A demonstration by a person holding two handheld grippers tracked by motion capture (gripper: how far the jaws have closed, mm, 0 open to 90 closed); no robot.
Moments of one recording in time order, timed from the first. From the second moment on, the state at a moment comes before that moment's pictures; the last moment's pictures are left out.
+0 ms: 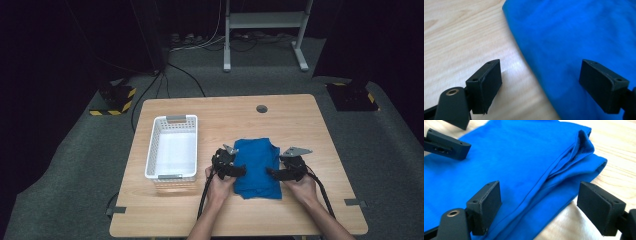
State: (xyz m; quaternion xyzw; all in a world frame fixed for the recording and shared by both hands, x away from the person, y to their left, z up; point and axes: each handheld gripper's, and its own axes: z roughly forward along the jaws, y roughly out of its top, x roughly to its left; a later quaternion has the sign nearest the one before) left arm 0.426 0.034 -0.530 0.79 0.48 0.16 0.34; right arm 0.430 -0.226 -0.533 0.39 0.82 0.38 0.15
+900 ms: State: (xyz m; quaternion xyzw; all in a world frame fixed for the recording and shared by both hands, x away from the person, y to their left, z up) left arm 0.419 0.040 -0.533 0.79 0.47 0.16 0.35; right arm 0.431 -0.219 -0.538 0.38 0.83 0.38 0.15
